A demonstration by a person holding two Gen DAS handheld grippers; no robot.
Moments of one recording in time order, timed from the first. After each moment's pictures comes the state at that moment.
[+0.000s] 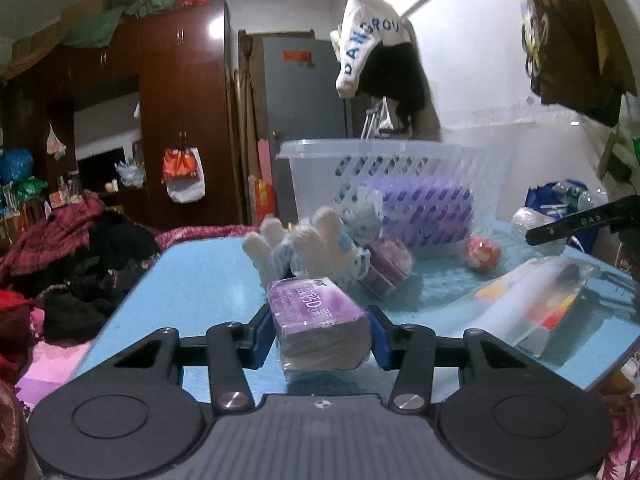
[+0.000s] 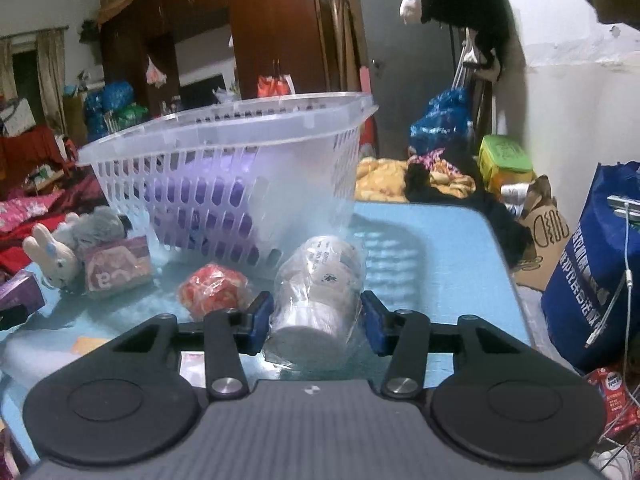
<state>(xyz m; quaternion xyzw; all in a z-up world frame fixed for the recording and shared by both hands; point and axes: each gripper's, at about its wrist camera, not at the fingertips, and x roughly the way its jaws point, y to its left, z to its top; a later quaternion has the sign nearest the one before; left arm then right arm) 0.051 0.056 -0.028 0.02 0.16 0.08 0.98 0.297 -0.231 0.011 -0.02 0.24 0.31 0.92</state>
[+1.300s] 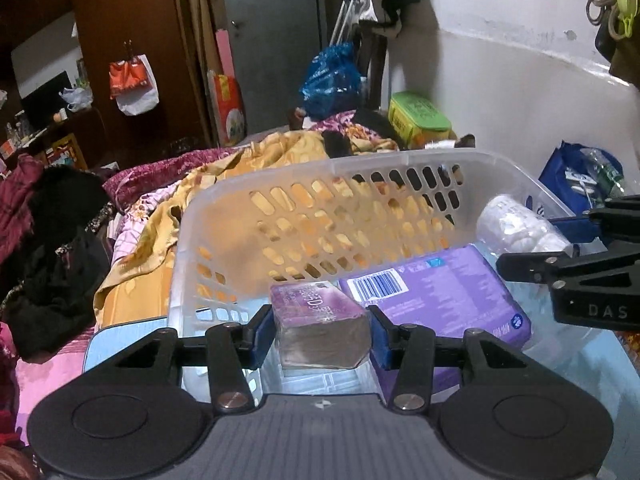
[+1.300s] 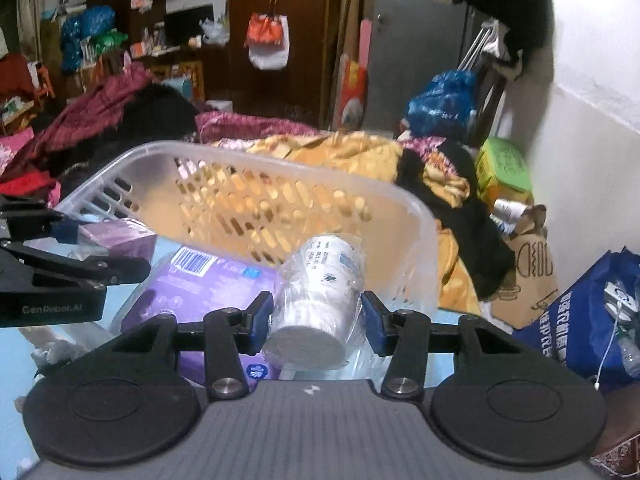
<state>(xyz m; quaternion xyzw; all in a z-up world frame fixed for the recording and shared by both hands) 0.326 0.074 0.085 0.02 0.38 0.04 0.93 0.386 -0.101 0.110 -0.13 0.33 0.26 0.90</state>
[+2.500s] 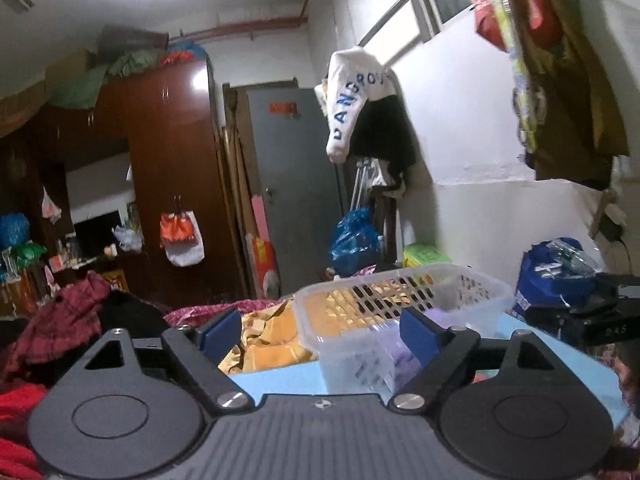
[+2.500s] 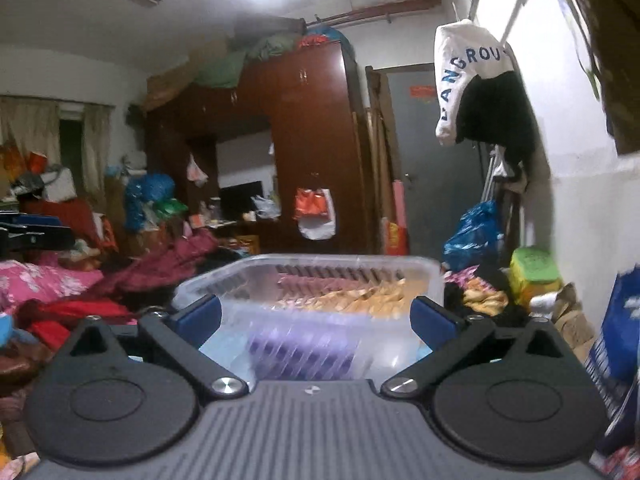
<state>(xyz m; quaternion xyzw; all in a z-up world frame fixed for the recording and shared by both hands) 0.082 0.062 0.124 0.07 0.10 0.06 0.99 0.241 -0.199 0.082 0.03 0.08 0.35 0.93</state>
